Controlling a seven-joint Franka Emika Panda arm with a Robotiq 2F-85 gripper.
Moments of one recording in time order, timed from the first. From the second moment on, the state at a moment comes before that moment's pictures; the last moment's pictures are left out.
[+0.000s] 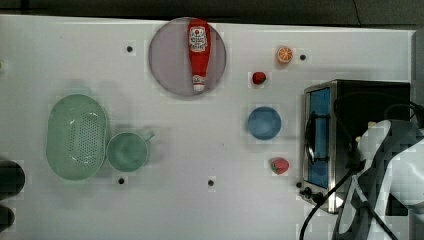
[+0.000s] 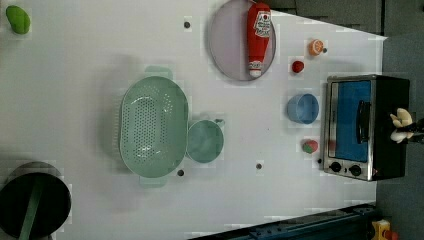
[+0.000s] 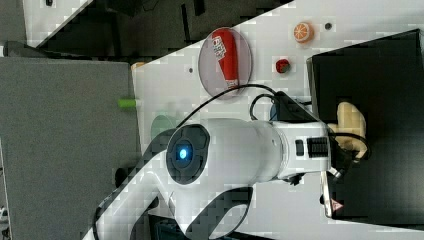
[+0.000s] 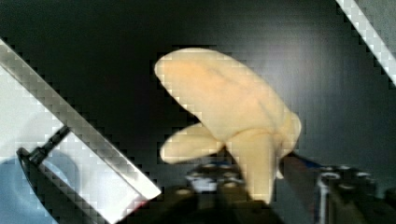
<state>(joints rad) -0.10 0.29 -0.64 -1.88 0.04 0.51 -0.79</state>
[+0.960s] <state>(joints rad) 0.00 0.10 -0.59 -1.72 -0.09 0.24 -0.80</state>
